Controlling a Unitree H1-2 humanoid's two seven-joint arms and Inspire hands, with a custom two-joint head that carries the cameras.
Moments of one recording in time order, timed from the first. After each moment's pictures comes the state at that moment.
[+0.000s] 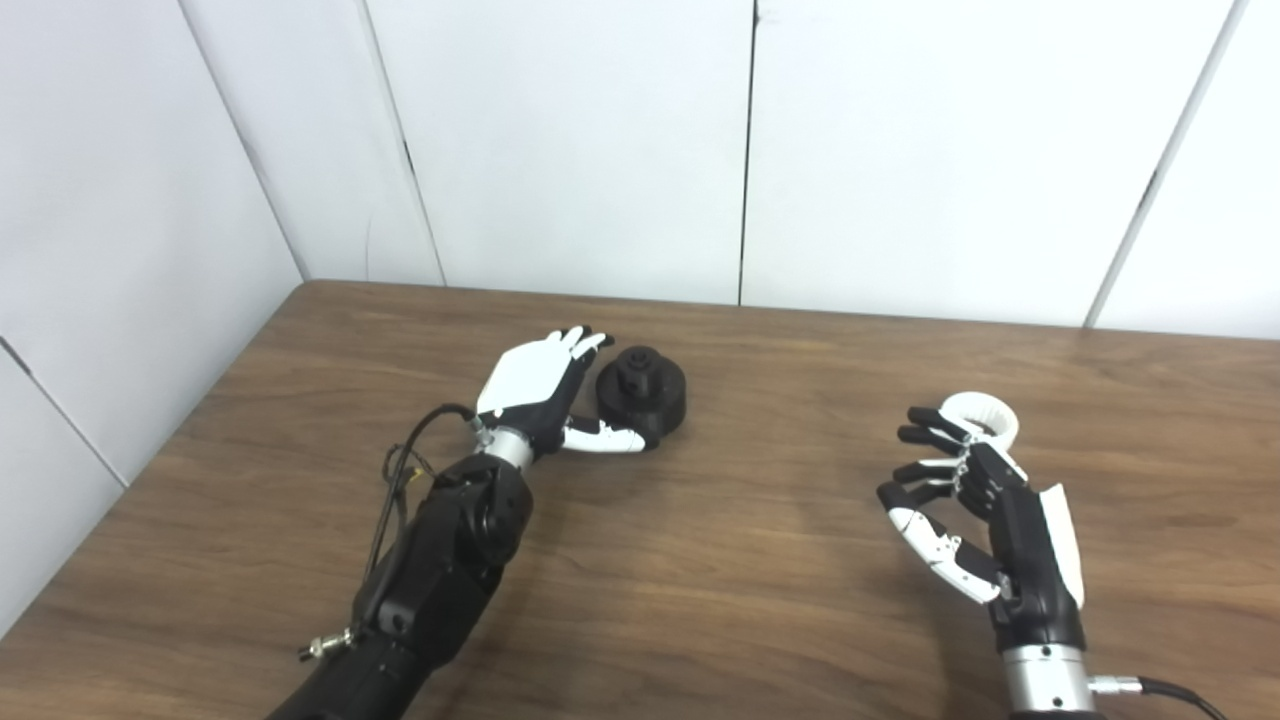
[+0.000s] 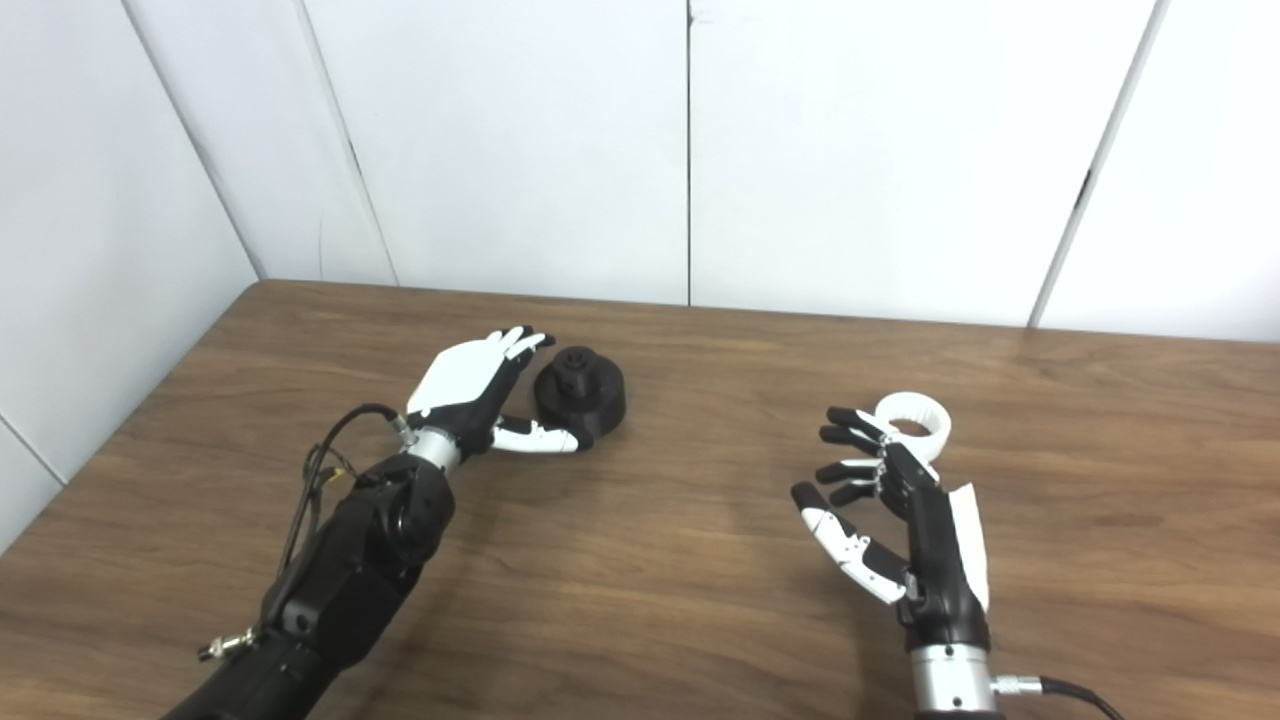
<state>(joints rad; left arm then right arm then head) -0.44 0.32 -0.25 0.32 0.79 0.23 -0.03 -0.07 -0.02 0.11 -0.03 -0.28 -0.21 -0.13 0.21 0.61</state>
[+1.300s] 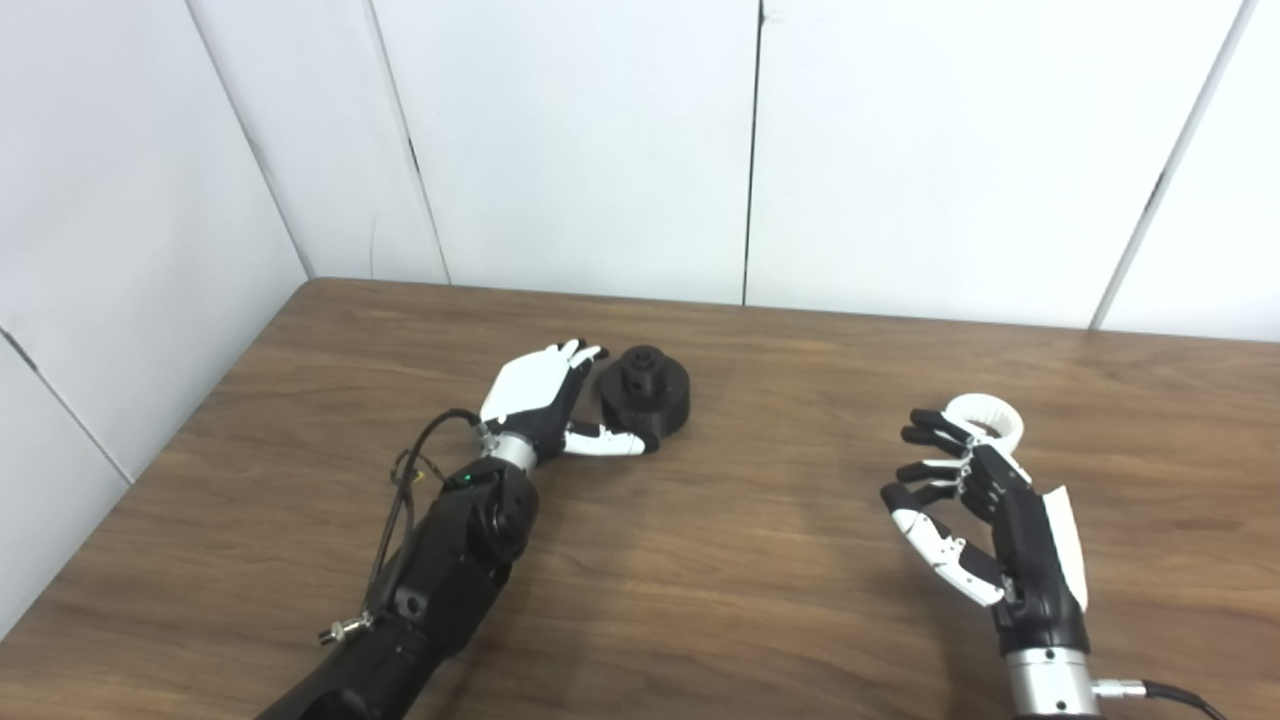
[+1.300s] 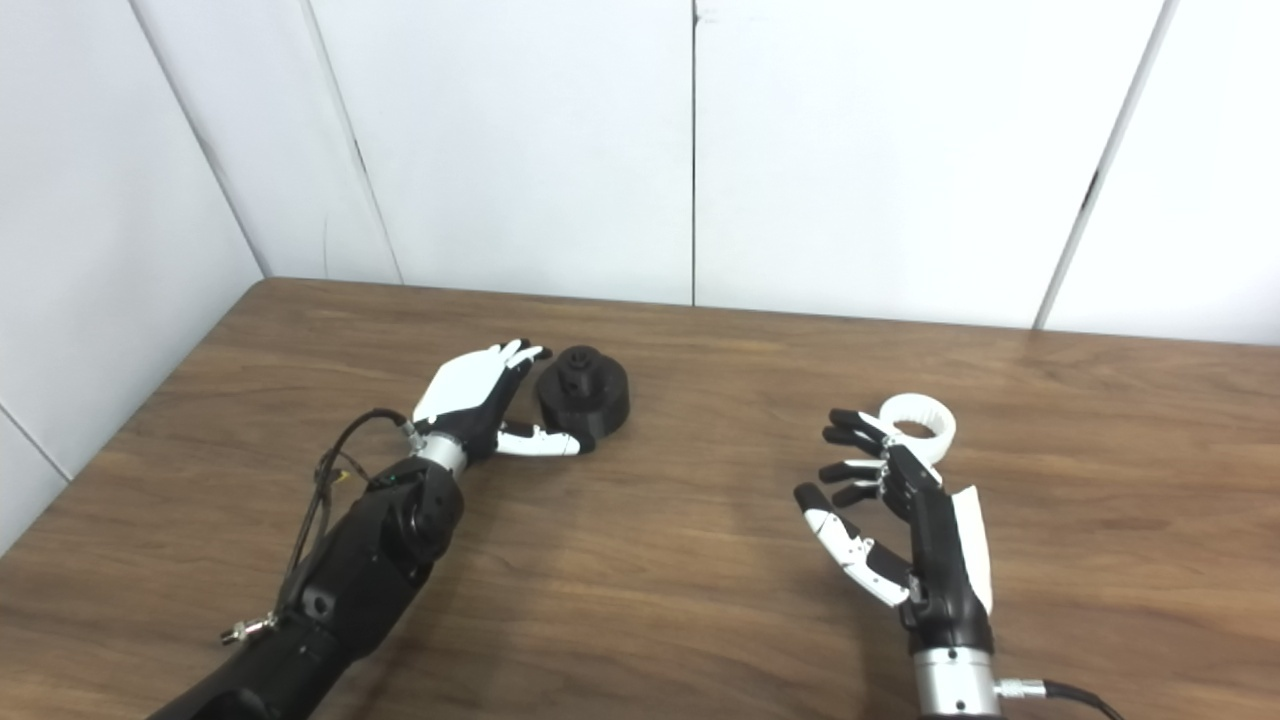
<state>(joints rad) -0.48 0.31 -0.27 0.44 0.73 0.21 0.05 -0.06 -0.02 0.10 -0.04 -0.28 -0.21 -0.13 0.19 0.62</state>
